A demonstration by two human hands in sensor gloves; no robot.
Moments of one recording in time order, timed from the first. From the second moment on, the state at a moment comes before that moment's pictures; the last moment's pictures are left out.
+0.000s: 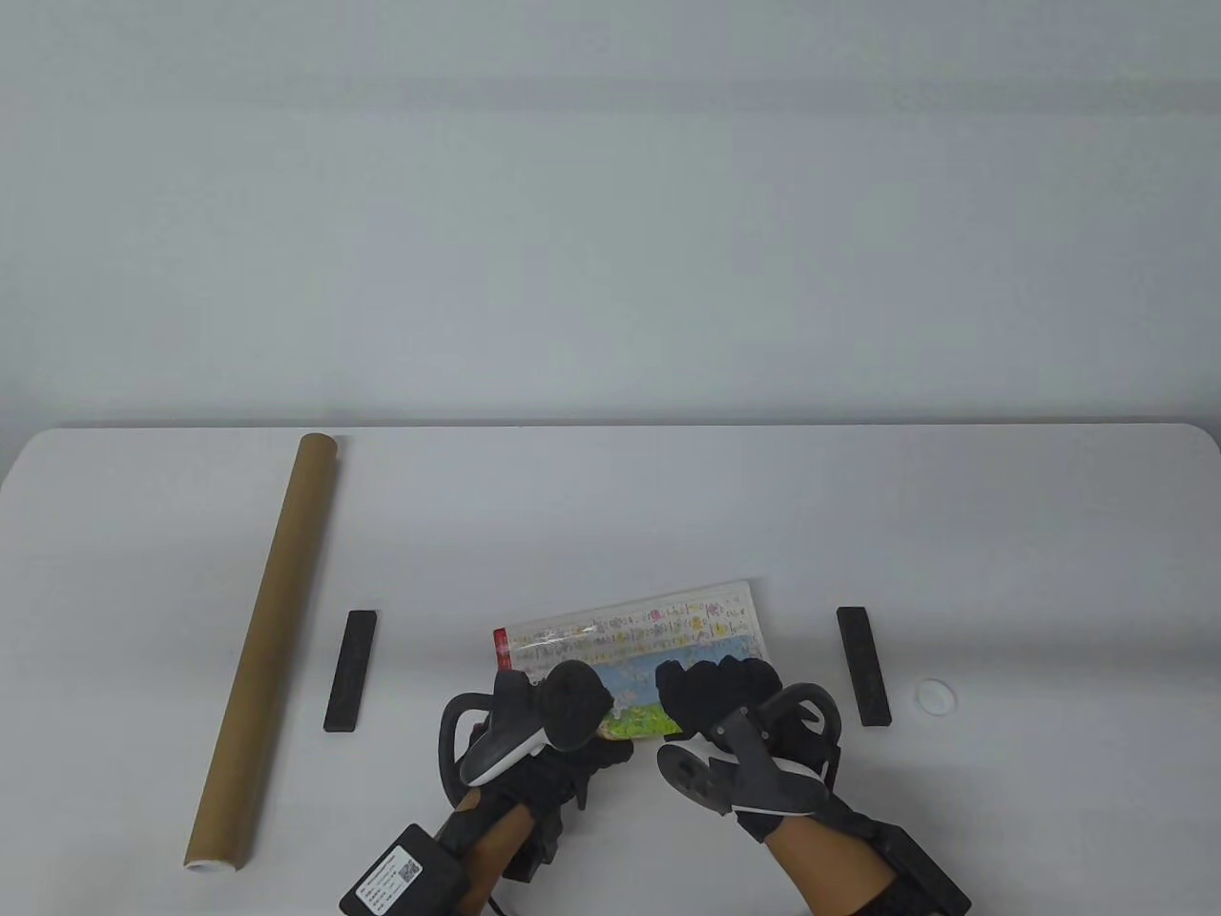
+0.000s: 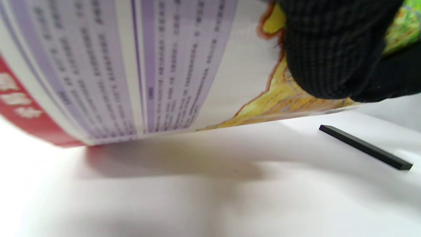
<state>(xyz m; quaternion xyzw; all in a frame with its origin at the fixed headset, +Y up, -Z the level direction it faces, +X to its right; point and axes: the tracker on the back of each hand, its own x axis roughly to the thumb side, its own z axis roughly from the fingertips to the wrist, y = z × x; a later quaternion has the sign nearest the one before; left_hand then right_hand) -0.090 -0.696 -0.324 -0.04 -0.13 0.05 0.99 0.083 -0.684 -0.307 -0.28 0.15 -0.94 0.09</state>
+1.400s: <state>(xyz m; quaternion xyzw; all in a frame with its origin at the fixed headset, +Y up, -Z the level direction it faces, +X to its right) -0.107 -0.702 -0.335 -0.12 -0.10 0.11 0.98 0.090 -0.681 -0.308 -0.29 0.15 -0.94 0.08</state>
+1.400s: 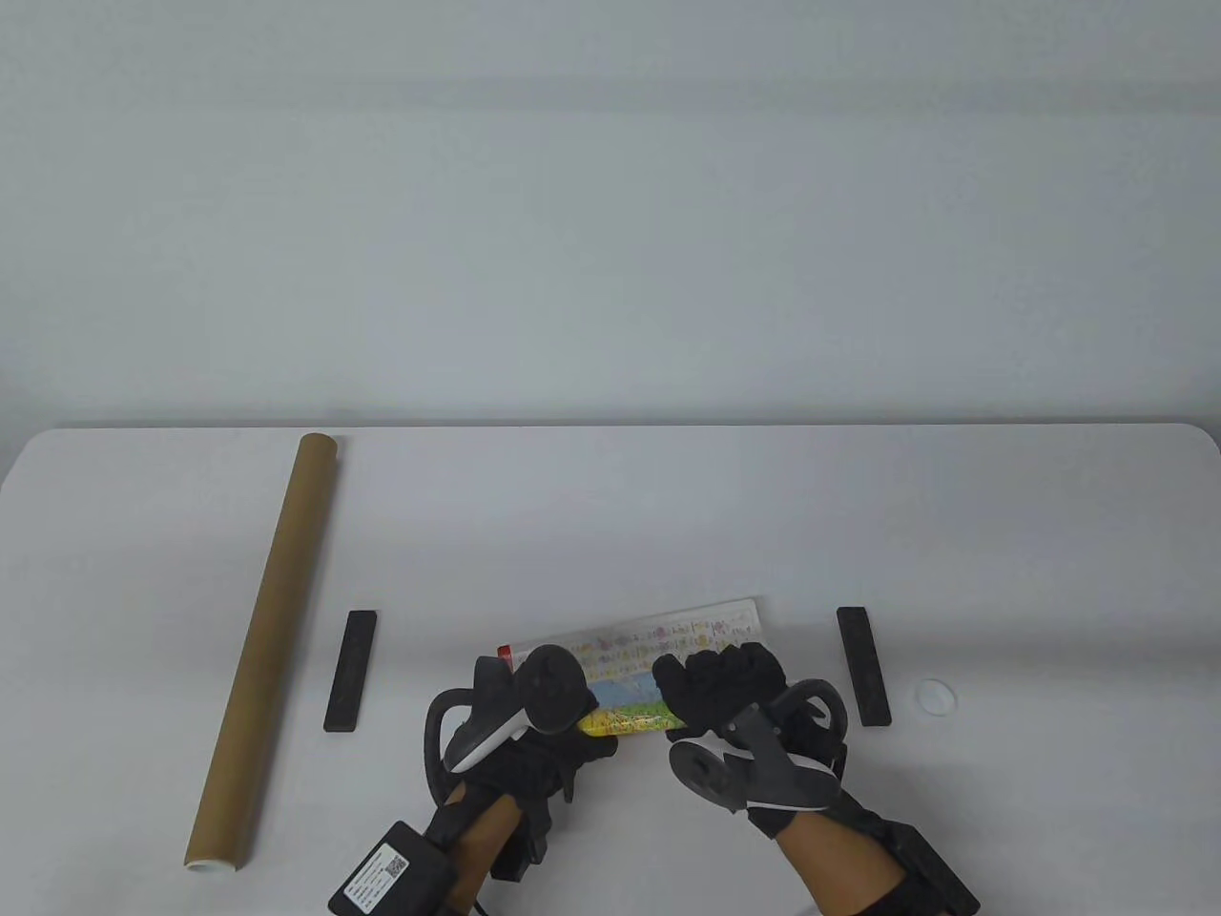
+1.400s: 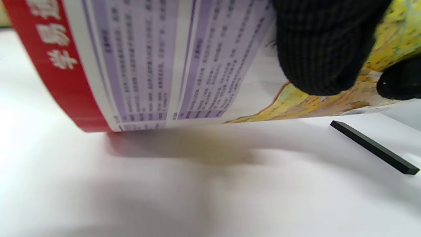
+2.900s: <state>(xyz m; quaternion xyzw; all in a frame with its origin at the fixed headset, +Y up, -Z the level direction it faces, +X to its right) -0.103 -0.698 -0.327 -0.06 -0.10 0.13 0.99 0.090 -0.674 -0.303 -0.27 0.19 -0.94 0.11</state>
